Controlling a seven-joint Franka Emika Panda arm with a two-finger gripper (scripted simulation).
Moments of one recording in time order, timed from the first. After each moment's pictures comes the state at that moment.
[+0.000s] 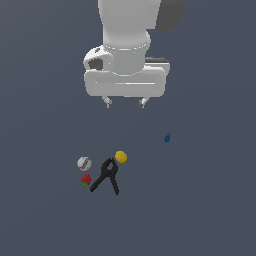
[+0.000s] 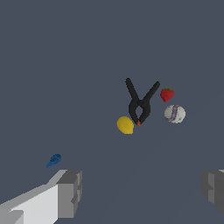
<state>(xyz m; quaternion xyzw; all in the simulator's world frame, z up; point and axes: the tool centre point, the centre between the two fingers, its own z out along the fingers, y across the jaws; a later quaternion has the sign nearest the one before) 0.008 -0.007 0.348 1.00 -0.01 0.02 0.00</state>
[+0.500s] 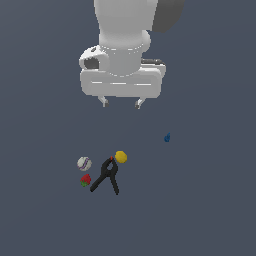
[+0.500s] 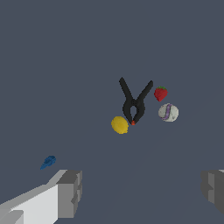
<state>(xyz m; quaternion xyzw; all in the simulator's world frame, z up) 0.008 -0.018 0.347 1.00 -0.02 0.02 0.01</state>
